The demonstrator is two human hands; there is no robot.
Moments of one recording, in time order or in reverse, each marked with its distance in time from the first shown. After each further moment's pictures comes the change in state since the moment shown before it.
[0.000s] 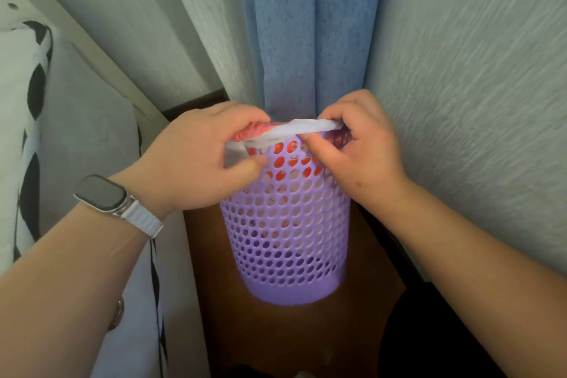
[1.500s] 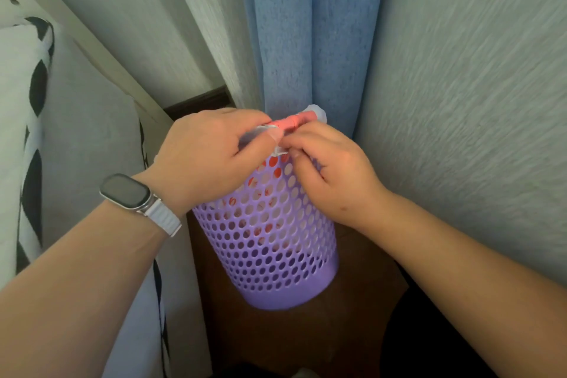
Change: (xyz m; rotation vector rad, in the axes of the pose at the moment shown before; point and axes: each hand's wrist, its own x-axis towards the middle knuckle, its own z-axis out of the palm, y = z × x) left_hand 0.003 0.007 0.015 0.060 0.100 -0.124; right_hand -0.017 -0.019 0.016 0.112 -0.278 -0.127
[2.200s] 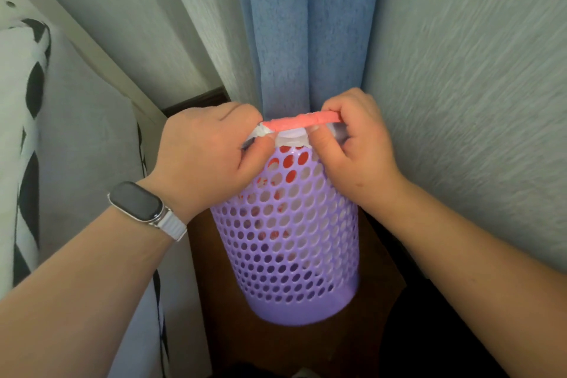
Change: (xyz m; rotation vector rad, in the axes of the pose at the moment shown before) left_hand -0.004 0.010 -0.001 0.233 0.248 0.196; right_hand 0.009 0.011 -0.019 -0.087 0.259 0.138
